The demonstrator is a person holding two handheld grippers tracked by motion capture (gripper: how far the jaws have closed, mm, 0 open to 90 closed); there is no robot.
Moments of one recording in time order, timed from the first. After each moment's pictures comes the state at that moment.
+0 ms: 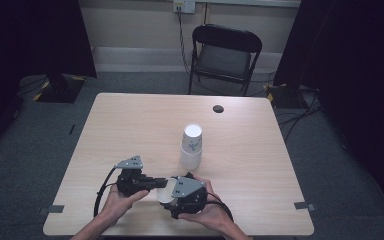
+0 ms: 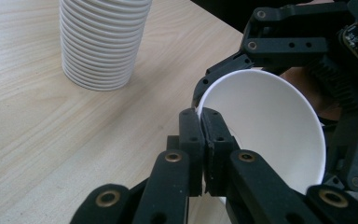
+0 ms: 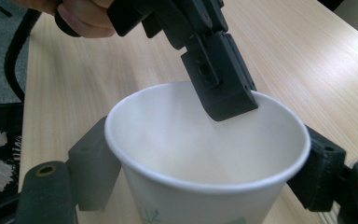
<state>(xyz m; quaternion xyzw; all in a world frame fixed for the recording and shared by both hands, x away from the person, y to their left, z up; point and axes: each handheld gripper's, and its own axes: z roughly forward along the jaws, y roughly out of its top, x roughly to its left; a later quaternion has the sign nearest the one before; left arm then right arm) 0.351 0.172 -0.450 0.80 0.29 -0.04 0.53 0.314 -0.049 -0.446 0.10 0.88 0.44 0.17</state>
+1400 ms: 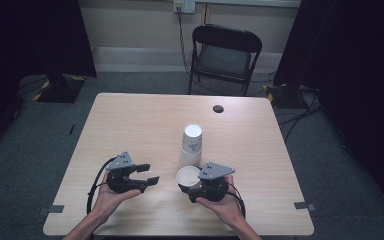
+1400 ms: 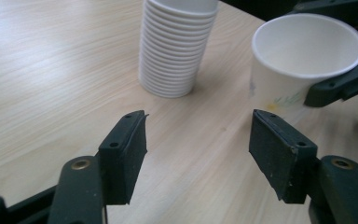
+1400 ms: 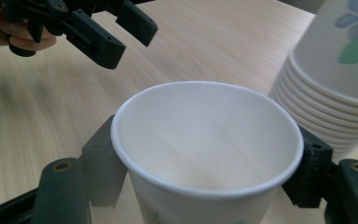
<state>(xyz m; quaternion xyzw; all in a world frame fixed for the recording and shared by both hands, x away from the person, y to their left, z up) 0.353 0.198 -0.447 0.80 0.32 0.08 0.50 0.338 -0.105 -0.439 0.24 0.83 0.48 0.16</state>
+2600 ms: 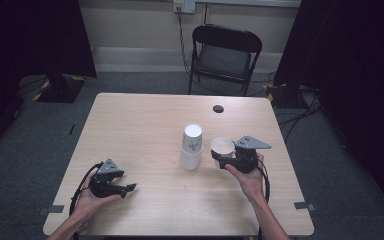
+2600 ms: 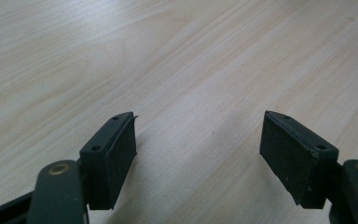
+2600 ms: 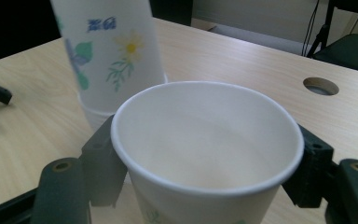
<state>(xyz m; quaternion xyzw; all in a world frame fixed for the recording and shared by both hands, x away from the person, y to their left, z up) 0.358 0.251 -0.492 0.84 0.38 0.12 0.37 0.406 -0.188 -0.423 0.36 0.76 0.50 0.22</state>
